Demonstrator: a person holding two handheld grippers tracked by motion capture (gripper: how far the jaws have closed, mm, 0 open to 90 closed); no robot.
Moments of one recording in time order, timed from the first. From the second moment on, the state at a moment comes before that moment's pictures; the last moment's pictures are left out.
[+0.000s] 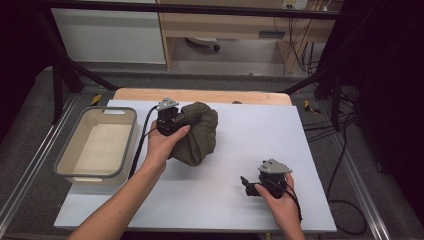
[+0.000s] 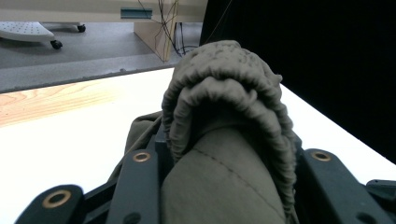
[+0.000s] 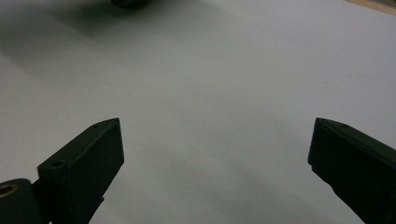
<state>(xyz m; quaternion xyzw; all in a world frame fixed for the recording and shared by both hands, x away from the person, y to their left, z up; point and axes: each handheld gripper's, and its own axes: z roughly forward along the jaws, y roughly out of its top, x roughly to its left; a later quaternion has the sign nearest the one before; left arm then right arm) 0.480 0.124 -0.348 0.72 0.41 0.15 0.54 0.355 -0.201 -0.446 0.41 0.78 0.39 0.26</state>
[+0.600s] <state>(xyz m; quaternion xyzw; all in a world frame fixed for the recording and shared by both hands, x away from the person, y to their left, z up) 0.479 0.113 -0.356 0.72 0.40 0.14 0.54 0.356 -0.201 -0.446 0.41 0.78 0.39 0.26</state>
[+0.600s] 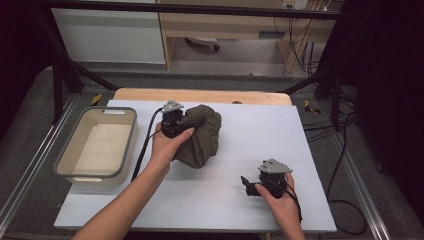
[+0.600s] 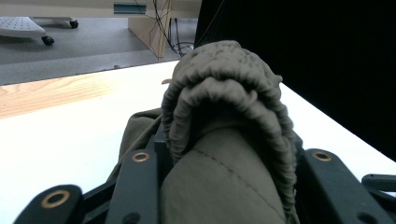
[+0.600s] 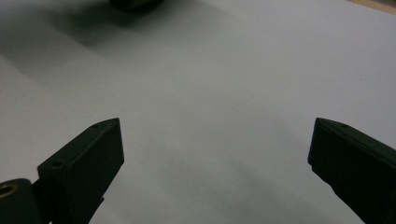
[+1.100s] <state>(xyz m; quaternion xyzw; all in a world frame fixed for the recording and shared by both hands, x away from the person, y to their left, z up) 0.475 0.105 -0.365 0.73 0.40 0.13 0.54 0.355 -0.202 -0.446 0.41 0.79 0.39 0.26</state>
